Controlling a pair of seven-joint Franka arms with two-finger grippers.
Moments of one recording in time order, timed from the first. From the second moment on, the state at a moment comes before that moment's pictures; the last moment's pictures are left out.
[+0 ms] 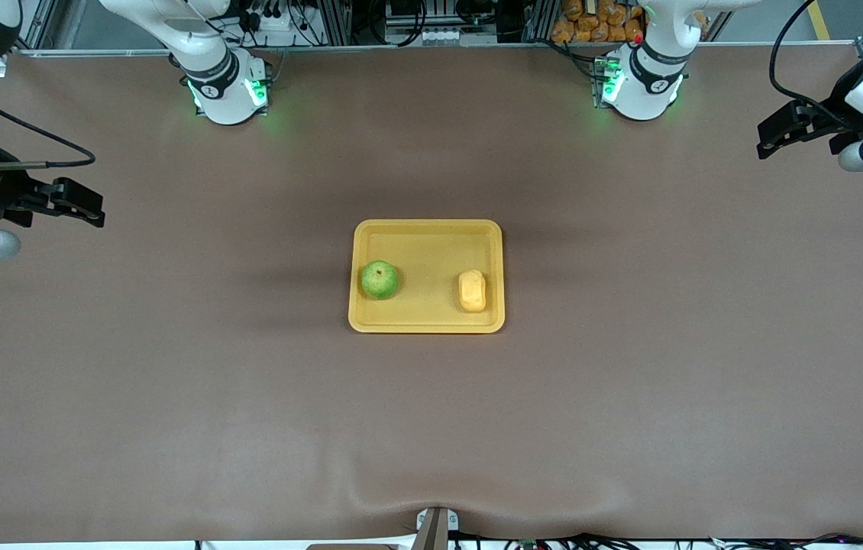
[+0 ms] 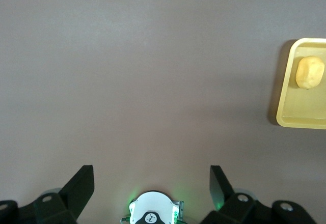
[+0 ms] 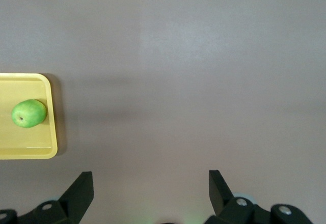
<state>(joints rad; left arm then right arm) -0.01 -0.09 -0.11 -1.58 0.07 1.42 -0.14 -0.03 0.19 0.16 -1.27 -0.07 1.35 0.09</state>
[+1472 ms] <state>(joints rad) -0.02 -0.09 -0.11 -1.58 0.06 1.42 -0.14 -0.03 0.01 -0.01 -1.43 -0.05 1.35 -0.17</state>
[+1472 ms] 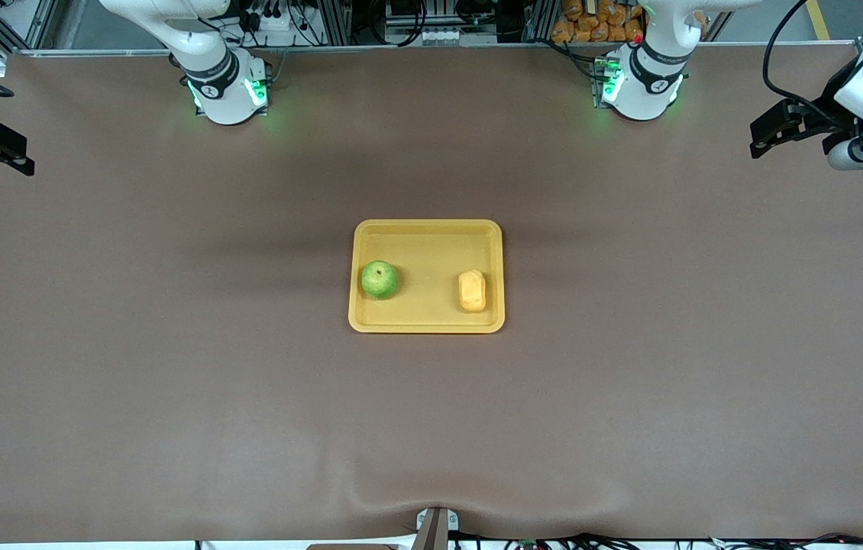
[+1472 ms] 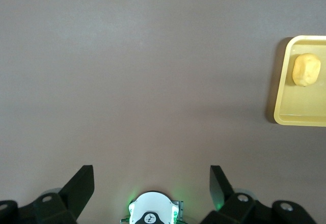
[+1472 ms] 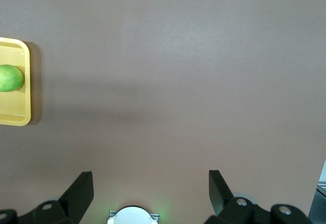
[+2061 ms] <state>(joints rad) -0.02 -0.09 -0.12 -1.58 0.06 1.42 -0.14 -0.03 0.01 -0.01 -1.43 -0.04 1.35 -0.17</state>
